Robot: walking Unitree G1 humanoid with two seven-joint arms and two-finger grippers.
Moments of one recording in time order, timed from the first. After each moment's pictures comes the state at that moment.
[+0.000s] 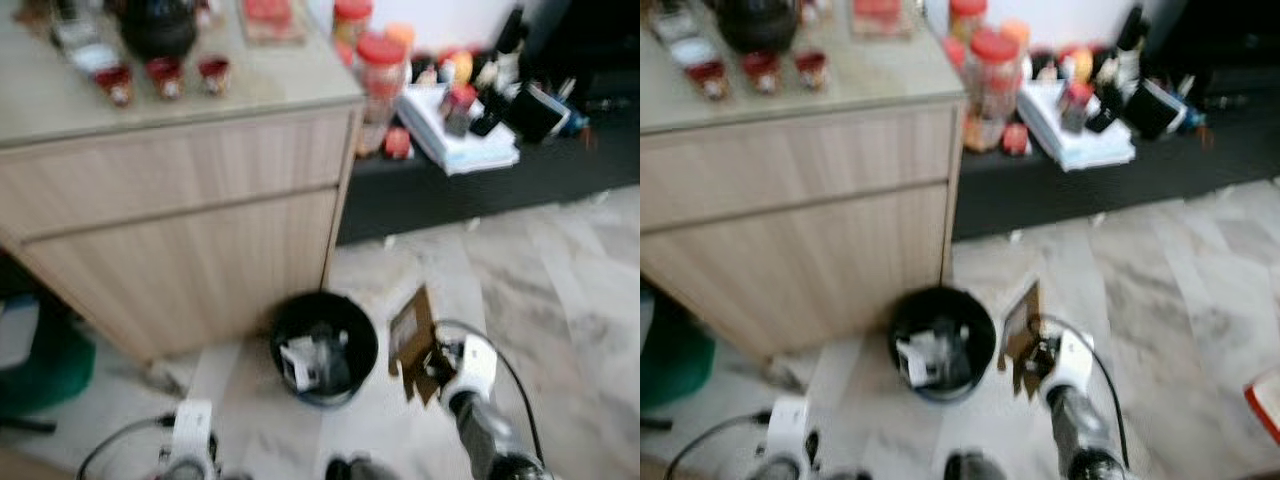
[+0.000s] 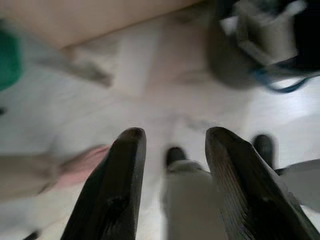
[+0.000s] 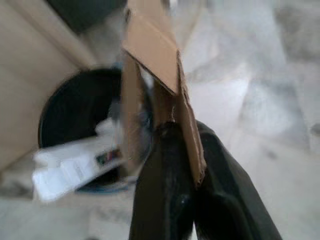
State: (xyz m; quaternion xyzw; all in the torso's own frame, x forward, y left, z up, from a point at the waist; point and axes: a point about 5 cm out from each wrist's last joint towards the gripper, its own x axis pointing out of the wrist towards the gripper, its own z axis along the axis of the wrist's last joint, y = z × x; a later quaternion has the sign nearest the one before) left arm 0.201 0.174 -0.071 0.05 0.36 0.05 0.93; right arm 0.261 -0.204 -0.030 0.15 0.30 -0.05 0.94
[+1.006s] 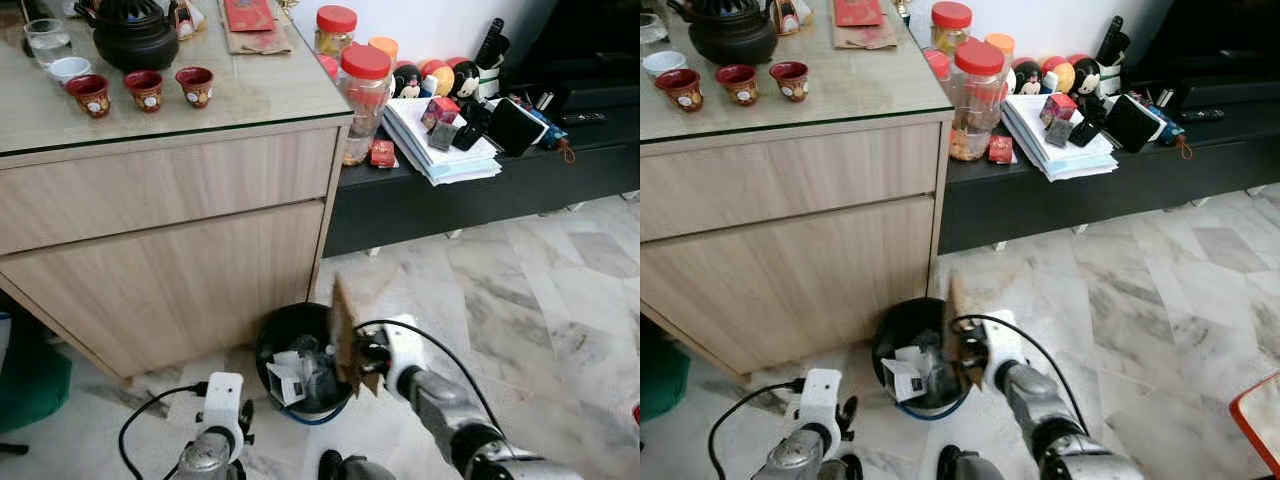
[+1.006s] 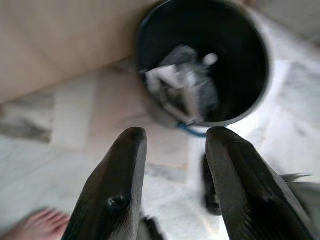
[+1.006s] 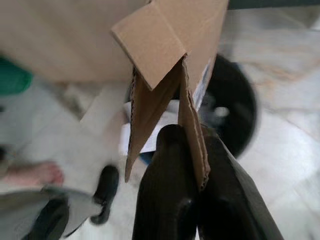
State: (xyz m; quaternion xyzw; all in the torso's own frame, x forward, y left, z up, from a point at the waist) left arm 0.245 0.141 -0.043 0.02 0.29 -0.07 0.95; right arm 0.291 -0.099 -0.008 -0.01 0.31 0.24 0.92
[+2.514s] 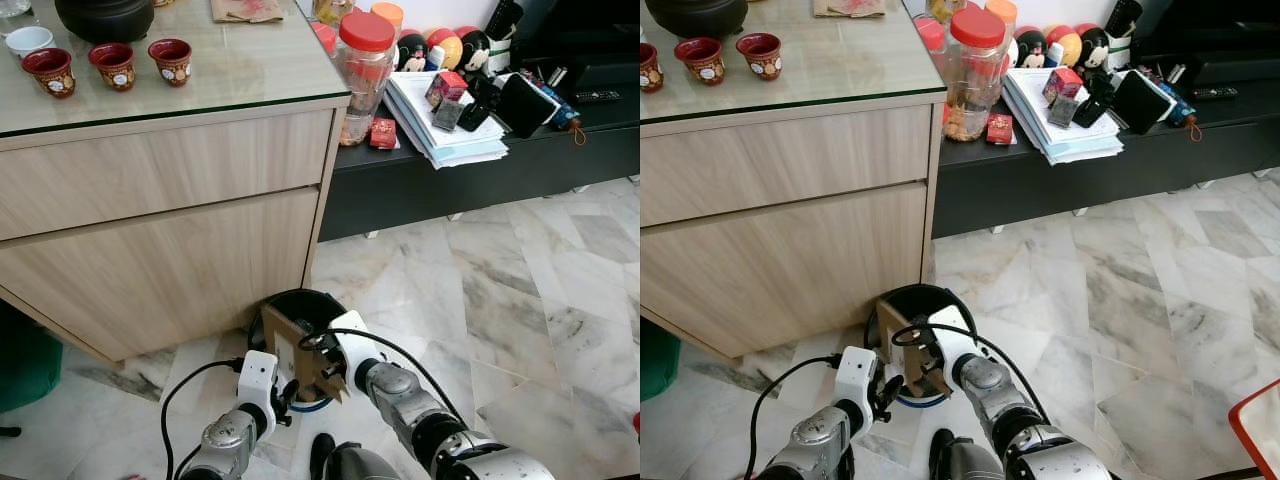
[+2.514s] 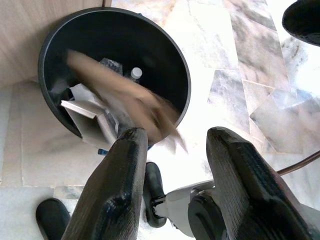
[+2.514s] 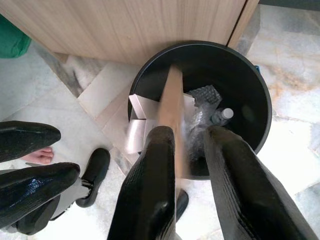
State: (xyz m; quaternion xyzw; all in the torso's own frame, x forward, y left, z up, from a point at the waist) left arm 0.257 0.109 -0.029 -0.04 0.26 -0.17 0.95; right arm 0.296 -0.068 0.000 -0.09 0.30 0.25 0.91
